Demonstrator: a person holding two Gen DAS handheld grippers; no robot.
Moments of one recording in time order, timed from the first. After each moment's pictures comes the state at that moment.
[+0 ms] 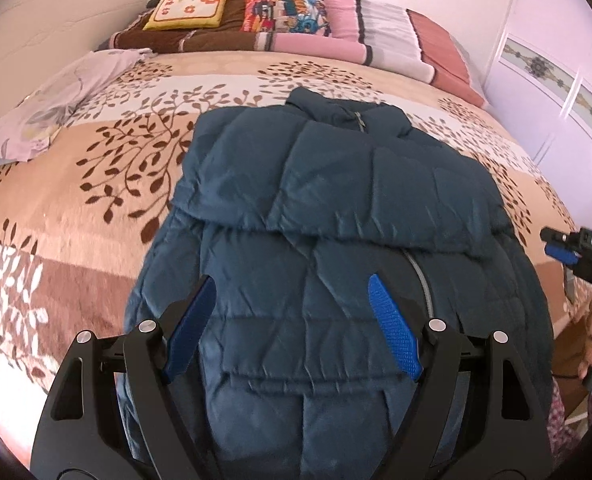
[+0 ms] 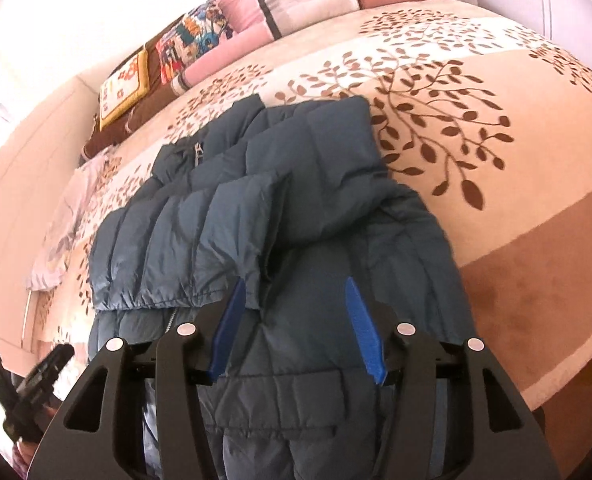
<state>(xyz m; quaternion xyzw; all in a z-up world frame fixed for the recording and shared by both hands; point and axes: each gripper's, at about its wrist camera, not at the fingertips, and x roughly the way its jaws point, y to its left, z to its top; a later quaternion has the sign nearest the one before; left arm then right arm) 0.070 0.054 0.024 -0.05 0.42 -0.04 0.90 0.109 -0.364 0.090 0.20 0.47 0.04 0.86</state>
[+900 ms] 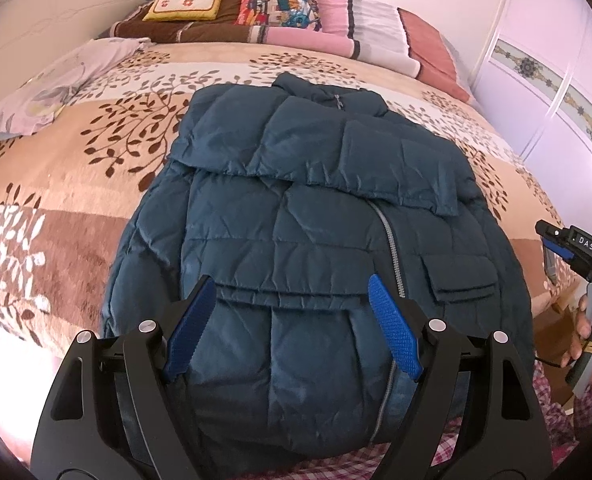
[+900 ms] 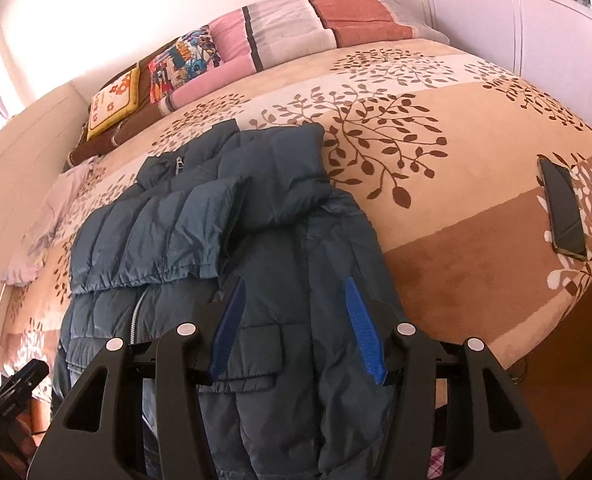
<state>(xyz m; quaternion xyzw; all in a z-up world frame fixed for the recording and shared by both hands) 0.006 0.039 0.022 -0.07 0.43 -0.05 0.90 0.042 -0.378 0.102 0.15 0.43 0.00 0.89</state>
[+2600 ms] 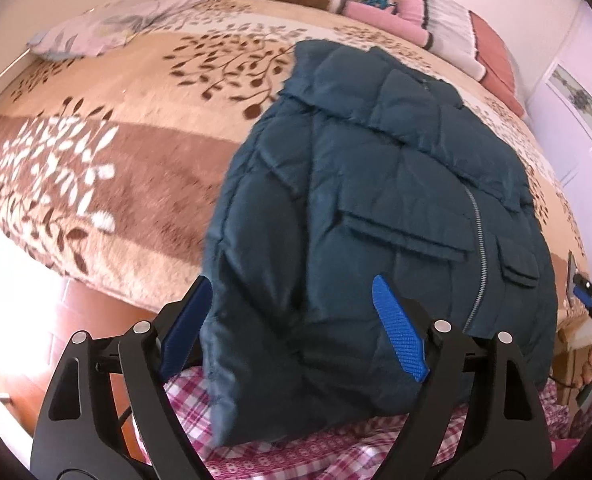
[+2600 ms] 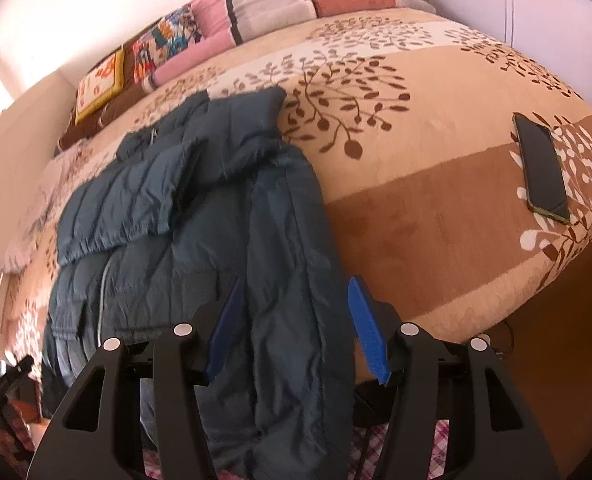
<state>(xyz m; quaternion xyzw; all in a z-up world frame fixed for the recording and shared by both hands) -0.027 0.129 -0.012 -0.13 0.49 0.04 0.86 0.014 -0.425 0.077 0.14 0.49 0.00 0.86</state>
